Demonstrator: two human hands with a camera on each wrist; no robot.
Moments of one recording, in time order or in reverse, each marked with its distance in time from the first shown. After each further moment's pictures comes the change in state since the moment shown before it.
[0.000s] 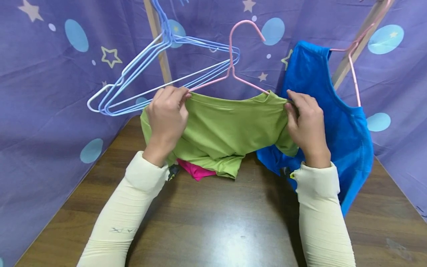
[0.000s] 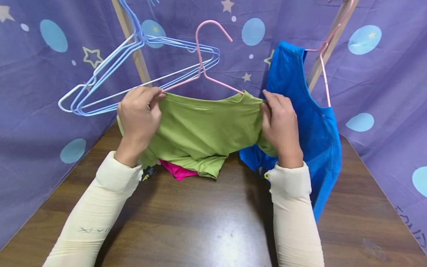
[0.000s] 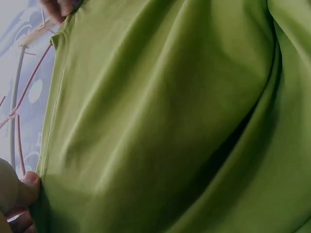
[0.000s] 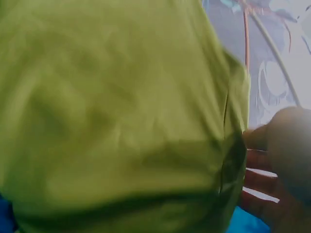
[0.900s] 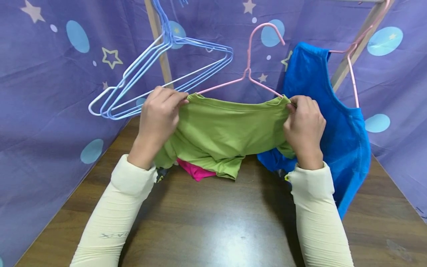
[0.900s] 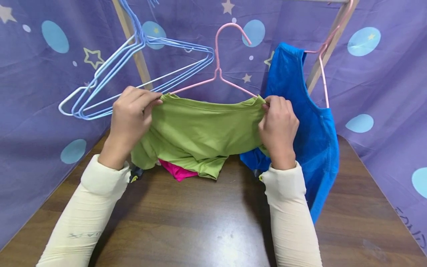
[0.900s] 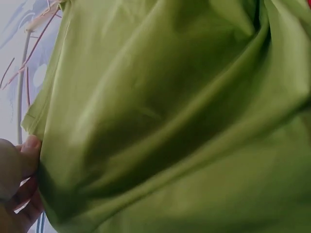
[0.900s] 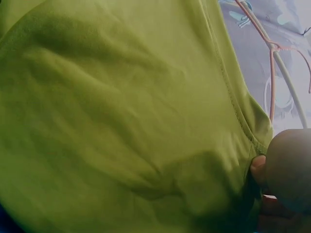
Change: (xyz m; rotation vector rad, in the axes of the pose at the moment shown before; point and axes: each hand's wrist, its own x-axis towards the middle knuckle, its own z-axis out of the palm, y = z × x) left_hand 0.004 -0.021 -0.019 -0.082 -0.127 0.262; right_hand -0.003 -0.015 0.005 -0.219 0.071 0.164
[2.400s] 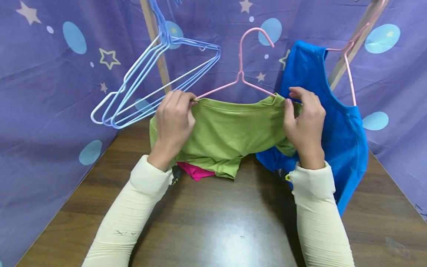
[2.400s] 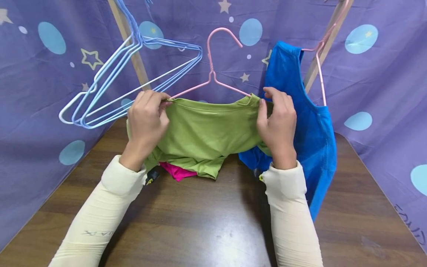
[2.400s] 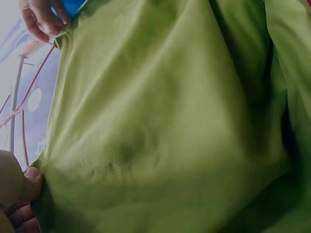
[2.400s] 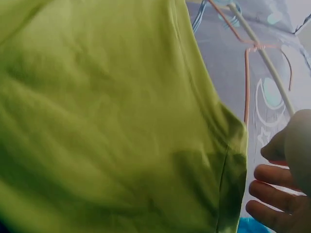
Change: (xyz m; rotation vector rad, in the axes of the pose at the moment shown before) left_hand 0.001 0.032 0.031 0.070 0.041 -0.175; right_hand 0.006 0.000 -0.005 0.276 0.109 -0.081
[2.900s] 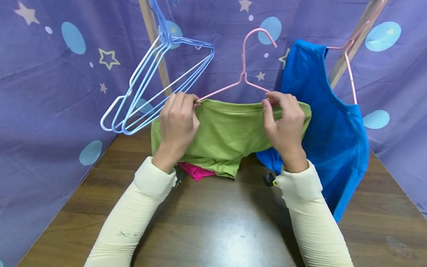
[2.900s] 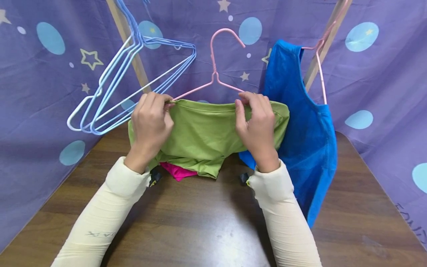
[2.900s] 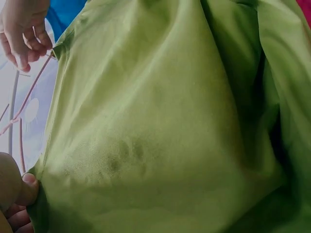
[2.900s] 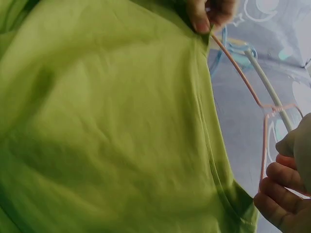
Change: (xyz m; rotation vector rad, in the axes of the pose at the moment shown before) left_hand -0.006 0.007 0.007 0.020 0.022 0.017; right_hand -0.008 -0.034 0.028 0.173 0.084 -0.068
